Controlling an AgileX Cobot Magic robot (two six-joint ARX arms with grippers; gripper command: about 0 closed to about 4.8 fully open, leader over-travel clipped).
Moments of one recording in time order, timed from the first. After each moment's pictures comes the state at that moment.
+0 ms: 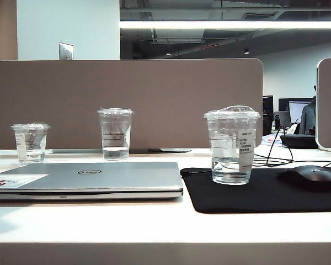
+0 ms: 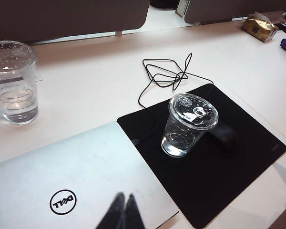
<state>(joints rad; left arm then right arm) -0.36 0.87 0.97 -0.44 0.31 -0.08 0.00 0.00 0.01 0.14 0.00 0.00</state>
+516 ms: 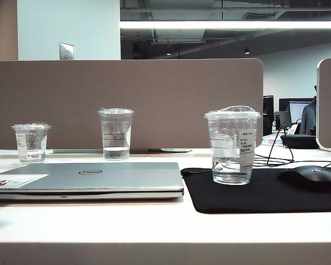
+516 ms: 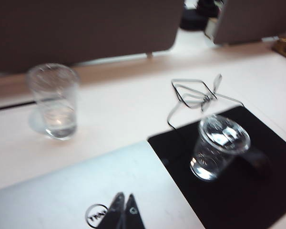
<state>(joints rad) -0.35 0.82 0.97 -0.40 0.17 -0.08 0.00 0.00 0.01 0.14 0.00 0.00</state>
